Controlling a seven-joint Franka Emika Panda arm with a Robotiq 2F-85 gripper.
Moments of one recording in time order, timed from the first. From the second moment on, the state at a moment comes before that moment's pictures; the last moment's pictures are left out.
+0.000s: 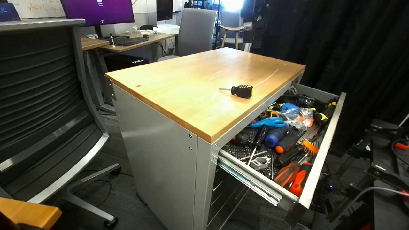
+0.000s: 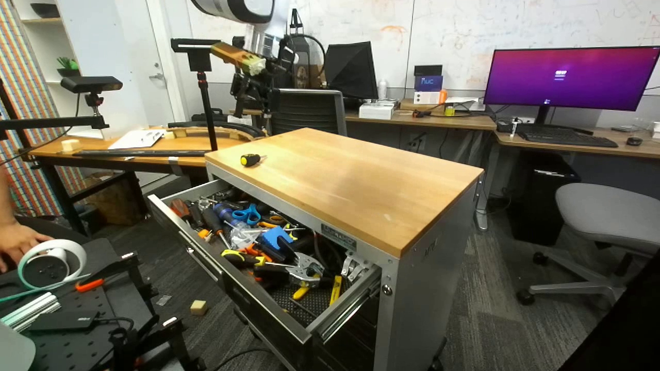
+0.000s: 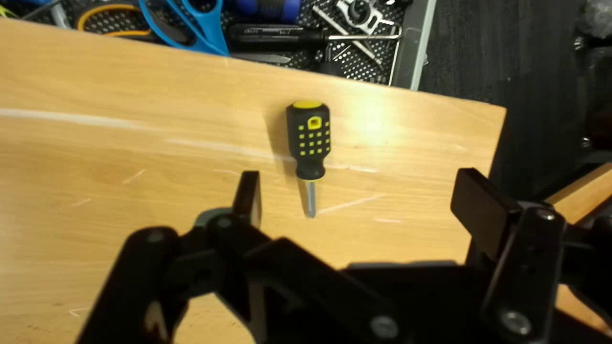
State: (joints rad) arm 0.16 0.29 0.09 -1.81 0.22 1.95 -0.08
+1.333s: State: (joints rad) arm 0.22 0.60 0.12 -1.63 0.01 1.98 0.06
